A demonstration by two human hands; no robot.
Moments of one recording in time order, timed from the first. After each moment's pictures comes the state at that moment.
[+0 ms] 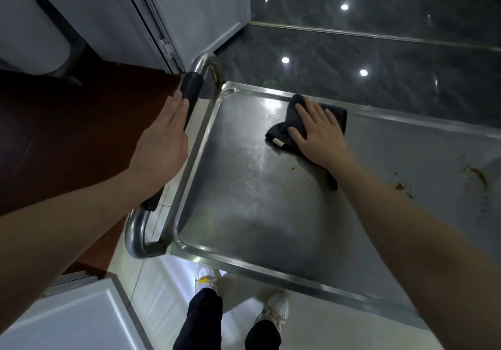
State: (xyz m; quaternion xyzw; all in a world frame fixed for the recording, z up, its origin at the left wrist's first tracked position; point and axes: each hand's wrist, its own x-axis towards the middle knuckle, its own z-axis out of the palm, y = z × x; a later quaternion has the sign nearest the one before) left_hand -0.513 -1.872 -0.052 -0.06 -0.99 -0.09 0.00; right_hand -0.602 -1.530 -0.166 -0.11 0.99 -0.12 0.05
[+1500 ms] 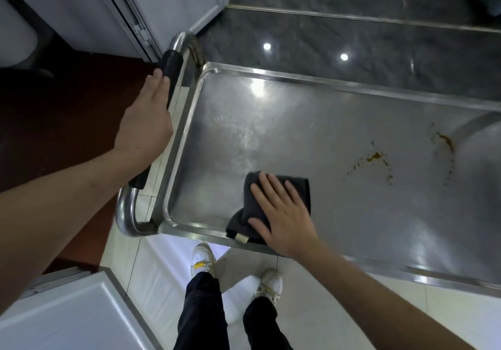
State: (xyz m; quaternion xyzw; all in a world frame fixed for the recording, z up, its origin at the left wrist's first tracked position) left_hand -0.515 -1.867 -0.053 -0.04 -1.00 -0.09 0.00; right_hand -0.358 -1.564 -0.176 -0.22 0.97 -0.07 0.09
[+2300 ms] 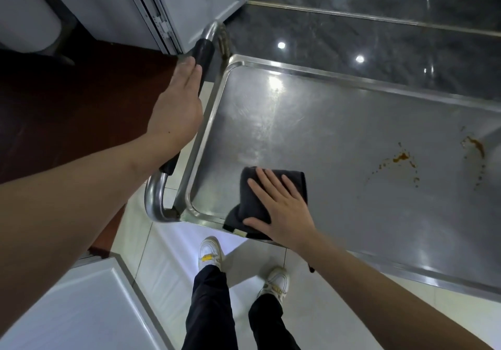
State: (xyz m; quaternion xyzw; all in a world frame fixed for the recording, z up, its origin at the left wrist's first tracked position) left_hand -0.514 -1.870 -0.048 -0.03 -0.99 -0.12 0.00; right_hand -0.362 -1.613 -0.188 -0.26 0.96 -0.13 0.04
